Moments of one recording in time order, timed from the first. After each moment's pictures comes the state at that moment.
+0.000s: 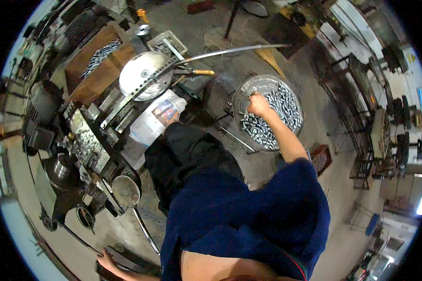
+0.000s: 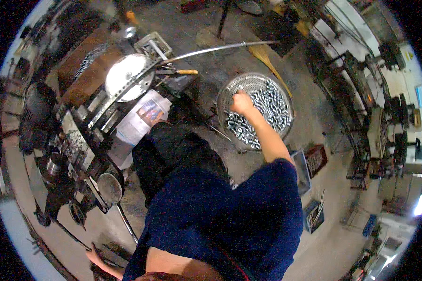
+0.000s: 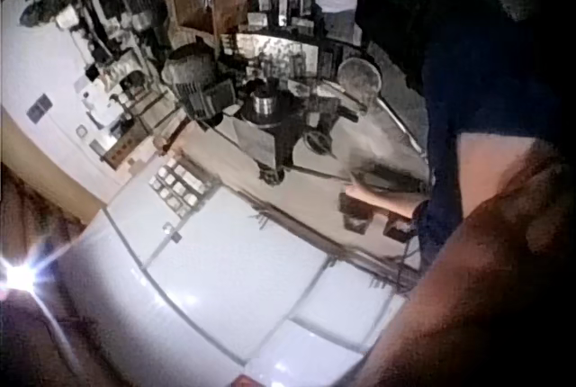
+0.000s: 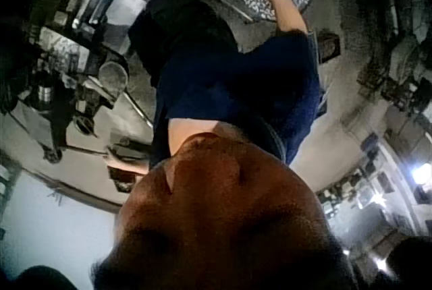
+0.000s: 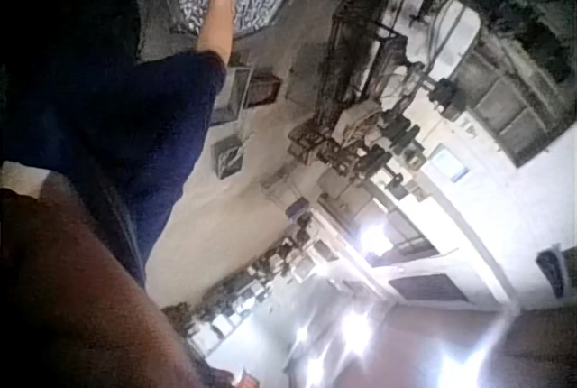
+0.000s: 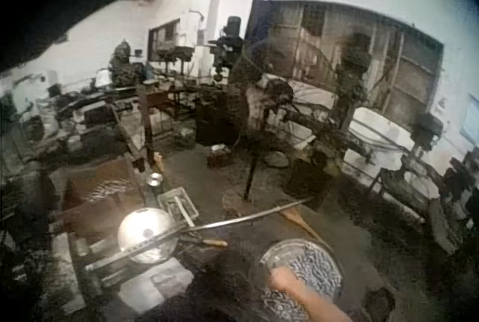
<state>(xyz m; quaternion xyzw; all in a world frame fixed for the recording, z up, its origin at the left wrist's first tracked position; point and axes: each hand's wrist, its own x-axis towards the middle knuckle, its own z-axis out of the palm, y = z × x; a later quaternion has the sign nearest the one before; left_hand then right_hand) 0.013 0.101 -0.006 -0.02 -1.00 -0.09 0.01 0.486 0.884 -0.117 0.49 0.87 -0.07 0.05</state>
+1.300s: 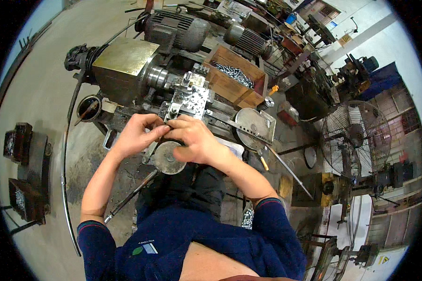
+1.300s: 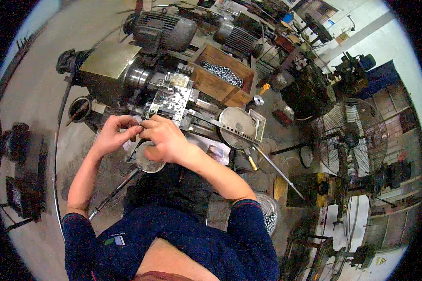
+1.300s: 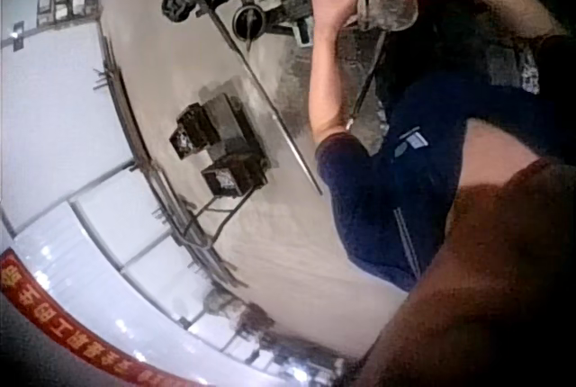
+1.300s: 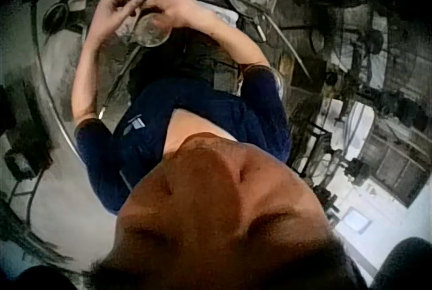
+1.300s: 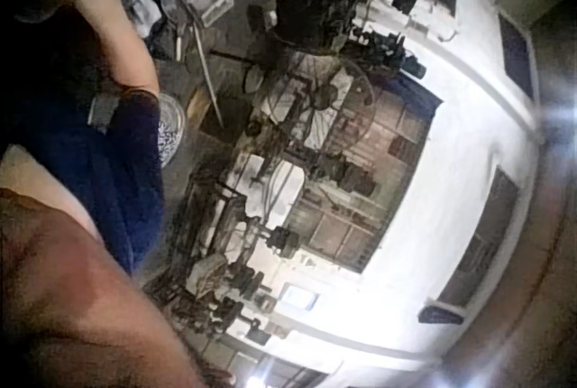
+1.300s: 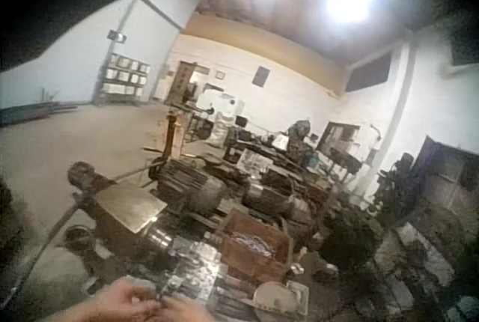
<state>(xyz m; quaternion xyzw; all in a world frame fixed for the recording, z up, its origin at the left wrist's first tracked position) 0.063 0.389 0.124 -0.31 -0.74 -0.58 -0.13 0.111 0.579 0.151 -0.35 0.89 -0.28 -0.07</state>
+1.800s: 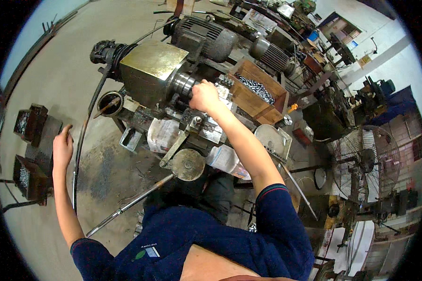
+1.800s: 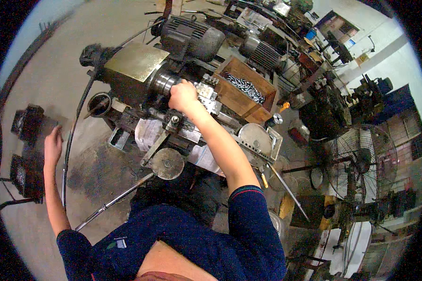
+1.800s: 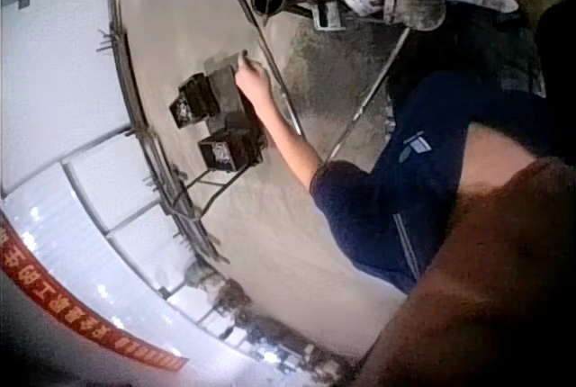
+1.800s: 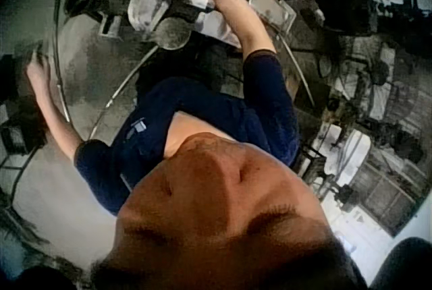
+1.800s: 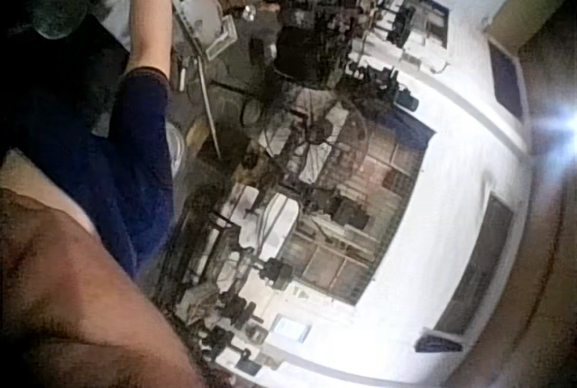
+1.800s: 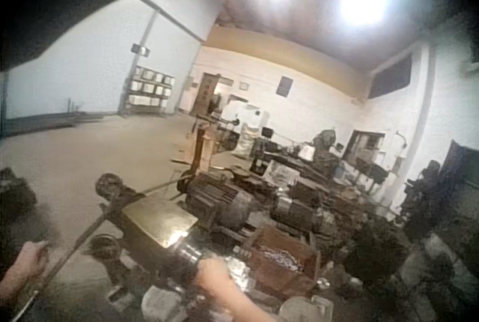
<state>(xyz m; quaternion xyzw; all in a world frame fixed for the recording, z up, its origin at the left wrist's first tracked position) 0.066 0.117 0.066 -0.04 -0.96 -0.22 0.18 -0.059 0.582 0.093 -0.18 0.98 0.04 -0.09</state>
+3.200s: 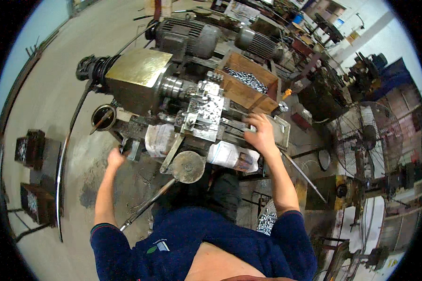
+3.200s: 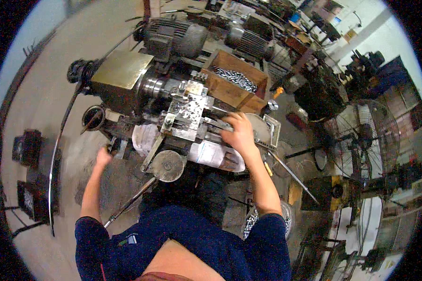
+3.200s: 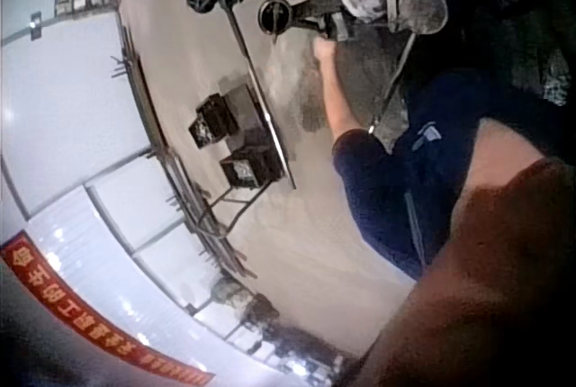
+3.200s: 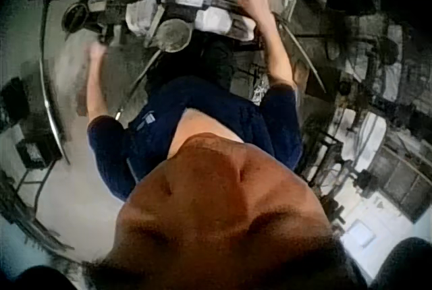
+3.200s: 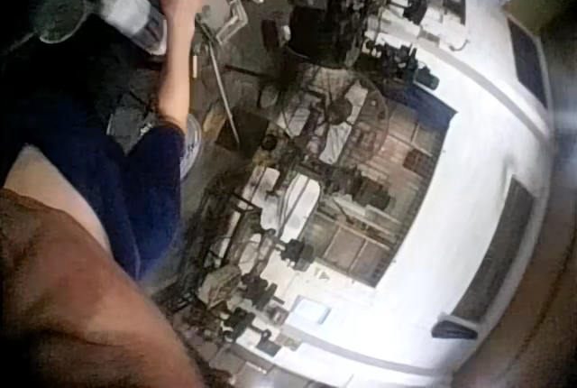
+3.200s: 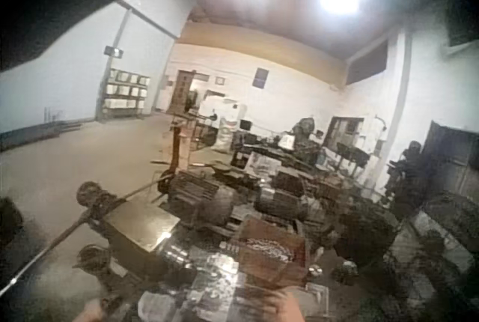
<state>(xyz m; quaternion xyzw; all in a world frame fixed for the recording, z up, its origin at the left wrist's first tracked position) -0.007 0.208 -0.177 0.01 -0.98 -0.19 -0.05 0.104 0.718 0.115 -0.10 0.96 -0.16 -0.22</state>
